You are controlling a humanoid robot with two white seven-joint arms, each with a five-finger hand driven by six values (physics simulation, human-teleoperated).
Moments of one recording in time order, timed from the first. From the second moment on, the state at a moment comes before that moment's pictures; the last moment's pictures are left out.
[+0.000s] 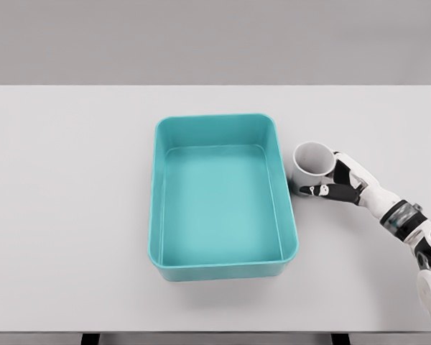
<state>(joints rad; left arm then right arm) 0.04 0.00 -0.10 -0.02 0.11 0.11 -0.10 -0.11 -0.37 0.03 -1.43 -0.29 0.00 0.61</state>
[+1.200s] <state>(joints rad) 0.04 0.00 -0.10 -0.02 0.11 0.11 -0.10 -0.09 -0.38 -0.04 -1.70 -0.15 -0.19 0.61</state>
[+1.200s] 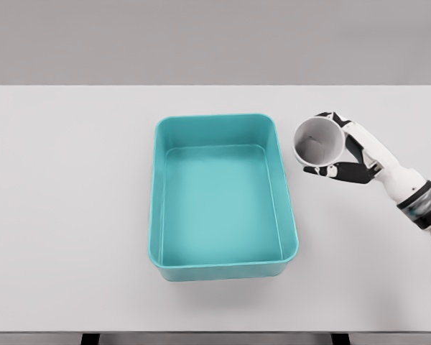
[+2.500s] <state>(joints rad) 0.04 0.00 -0.10 -0.02 0.11 0.11 -0.10 -0.35 -0.48 0.30 -1.75 0.19 -0.32 0.61</state>
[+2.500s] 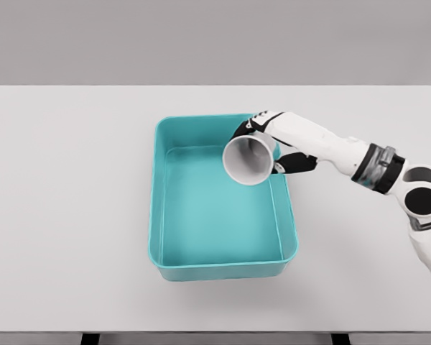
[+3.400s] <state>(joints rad) 0.04 0.00 -0.10 -0.02 0.11 0.11 -0.10 -0.46 -0.57 0.51 -1.75 0.28 -0.29 0.61</state>
